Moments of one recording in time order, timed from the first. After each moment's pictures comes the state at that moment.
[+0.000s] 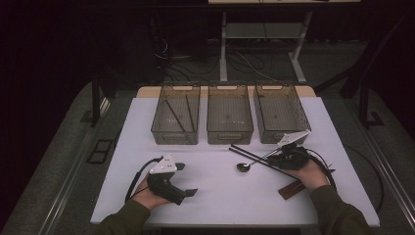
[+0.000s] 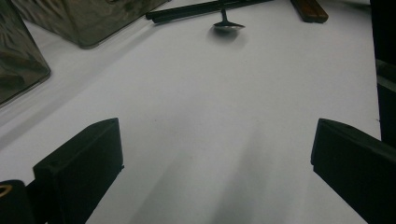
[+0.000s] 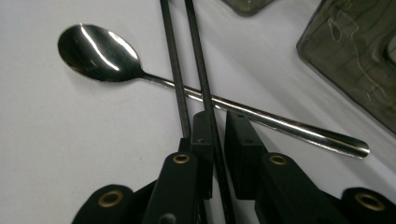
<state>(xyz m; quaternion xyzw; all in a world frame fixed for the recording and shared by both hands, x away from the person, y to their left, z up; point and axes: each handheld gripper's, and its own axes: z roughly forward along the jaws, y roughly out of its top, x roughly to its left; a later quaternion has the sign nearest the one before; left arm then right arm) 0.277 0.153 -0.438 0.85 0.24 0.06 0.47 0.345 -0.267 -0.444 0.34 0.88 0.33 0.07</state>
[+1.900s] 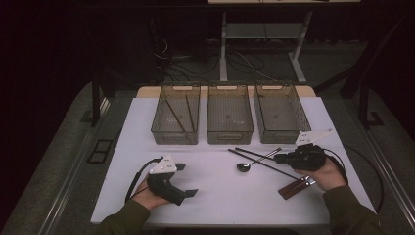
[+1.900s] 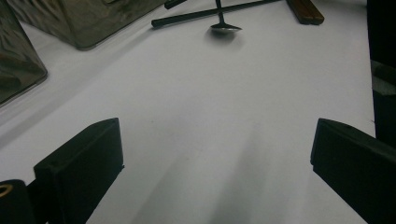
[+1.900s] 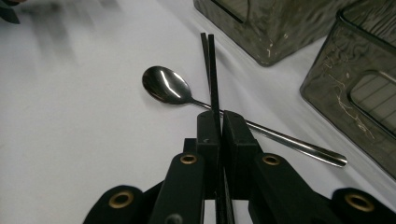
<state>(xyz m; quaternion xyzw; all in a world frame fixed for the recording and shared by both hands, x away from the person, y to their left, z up) 0.276 0.152 -0.437 0.85 0.23 0.06 0.47 0.321 -0.293 -0.405 0.29 0.86 0.41 0.06</state>
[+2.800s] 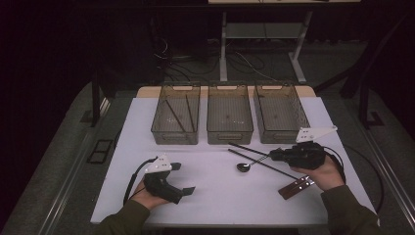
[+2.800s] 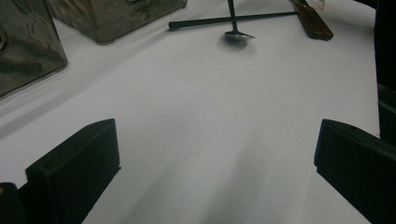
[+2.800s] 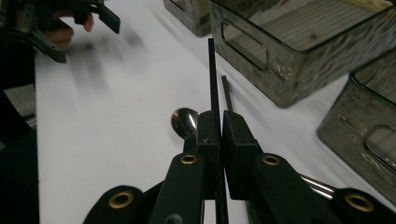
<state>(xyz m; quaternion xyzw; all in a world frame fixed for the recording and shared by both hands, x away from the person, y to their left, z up) 0.276 0.163 -0.441 0.83 0.27 0.06 0.49 0.314 -0.281 -0.383 0.28 0.84 0.46 0.05</state>
